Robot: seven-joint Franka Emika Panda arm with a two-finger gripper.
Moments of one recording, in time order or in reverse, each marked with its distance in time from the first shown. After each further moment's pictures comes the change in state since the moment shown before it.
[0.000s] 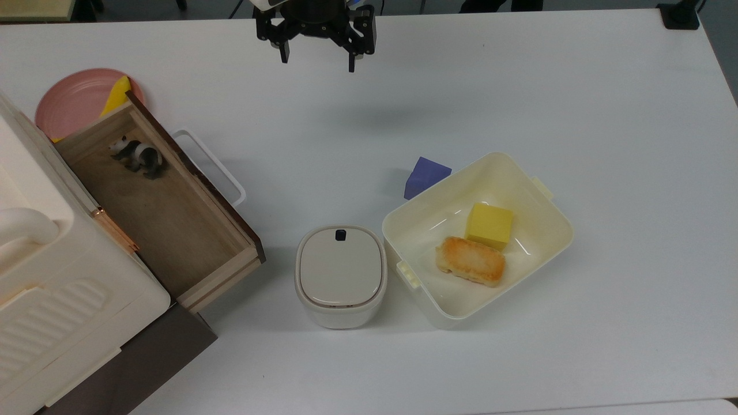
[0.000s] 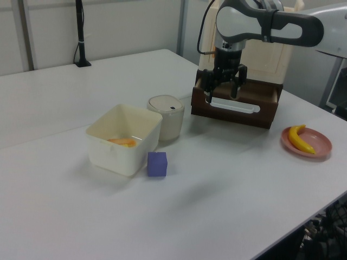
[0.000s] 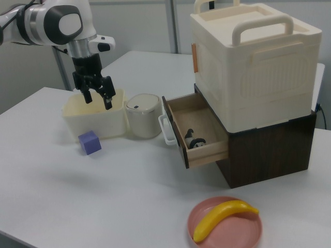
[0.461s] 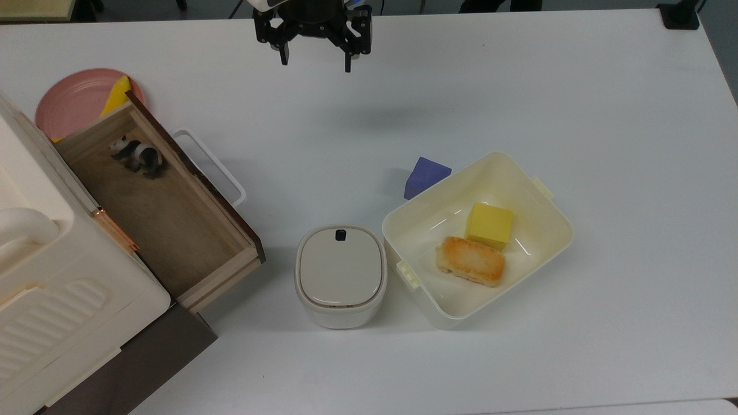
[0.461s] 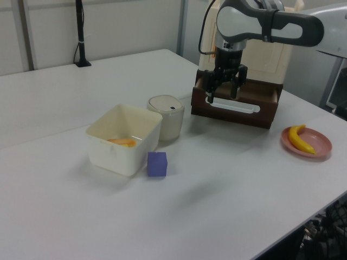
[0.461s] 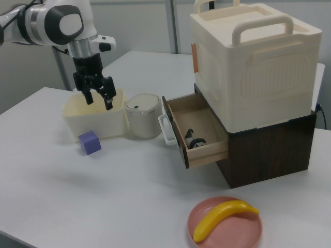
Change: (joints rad) arm -0.001 0.000 -0.003 0.000 0.000 0.000 -0.030
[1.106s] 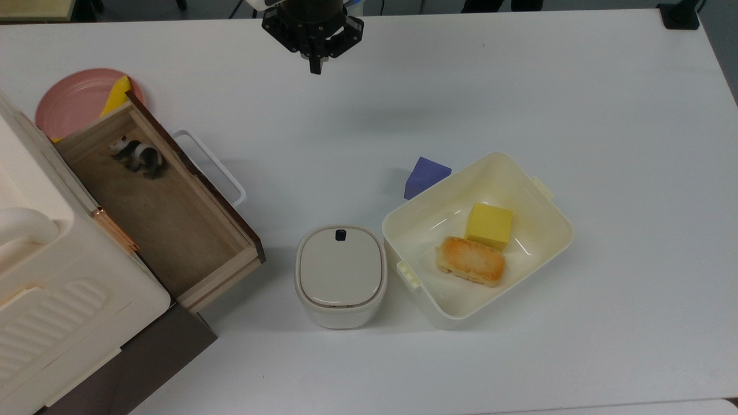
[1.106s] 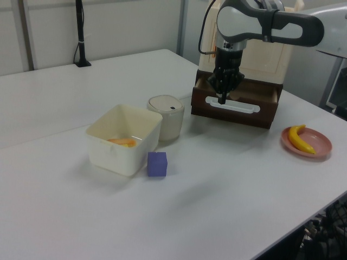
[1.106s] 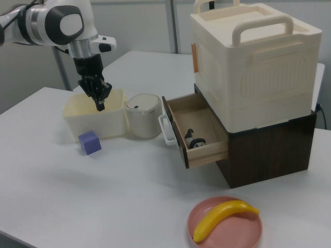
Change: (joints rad) arm -0.003 0.000 0.000 -0.001 0.000 0.000 0.036
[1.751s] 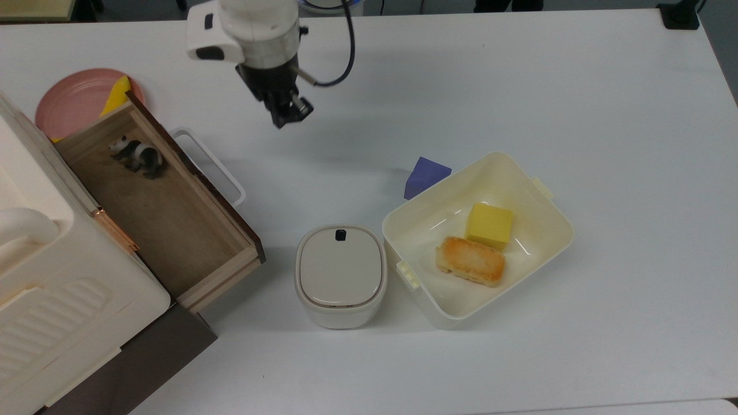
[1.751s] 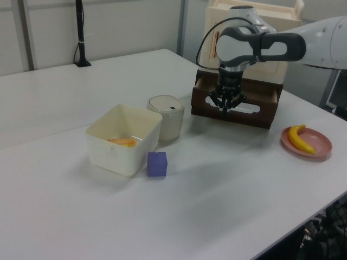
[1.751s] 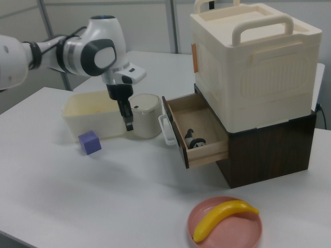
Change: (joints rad) arm -0.038 0.121 -0.066 -0.067 -0.004 0.211 0.496
